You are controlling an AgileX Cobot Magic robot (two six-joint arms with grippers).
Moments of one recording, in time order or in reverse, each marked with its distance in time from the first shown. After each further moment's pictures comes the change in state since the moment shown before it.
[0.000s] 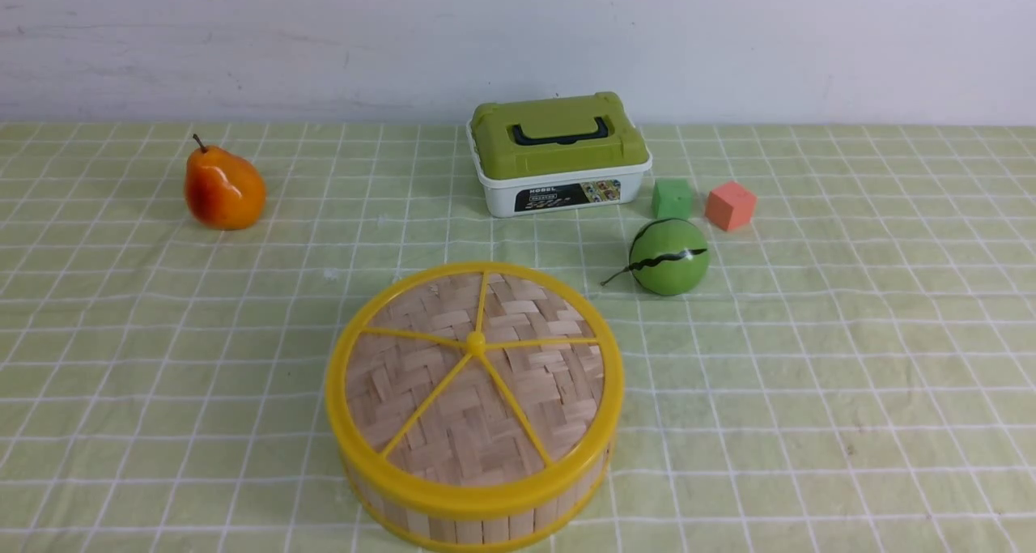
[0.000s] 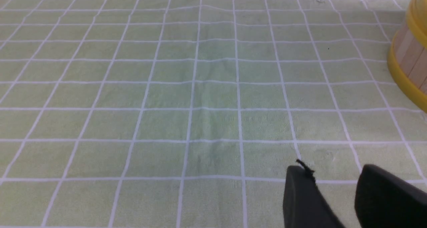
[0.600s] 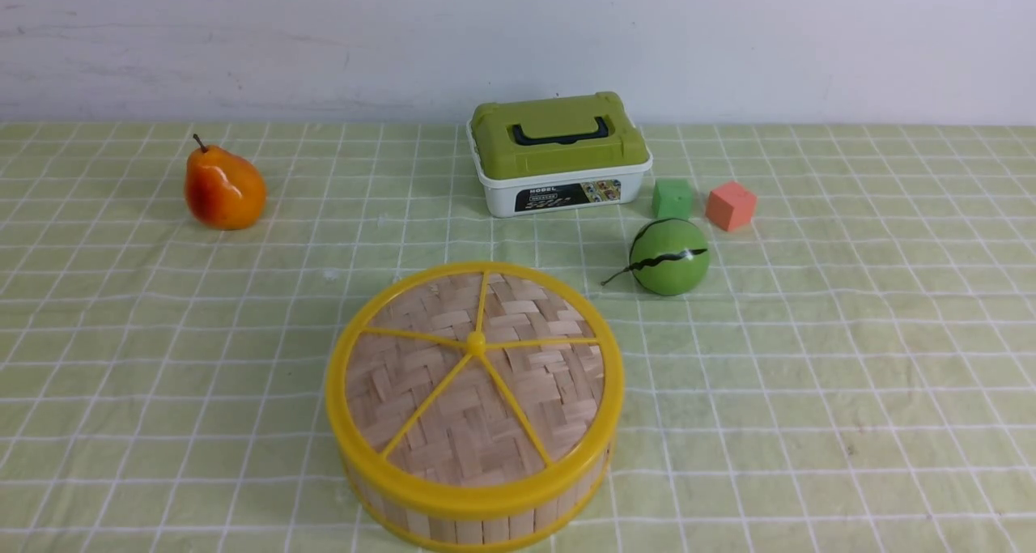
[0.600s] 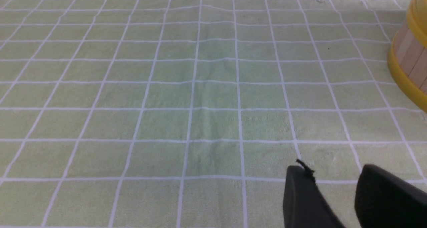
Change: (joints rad) right arm 0.000 0.000 0.000 -0.018 0.000 0.000; left arm 0.000 0.000 0.000 0.000 0.000 0.000
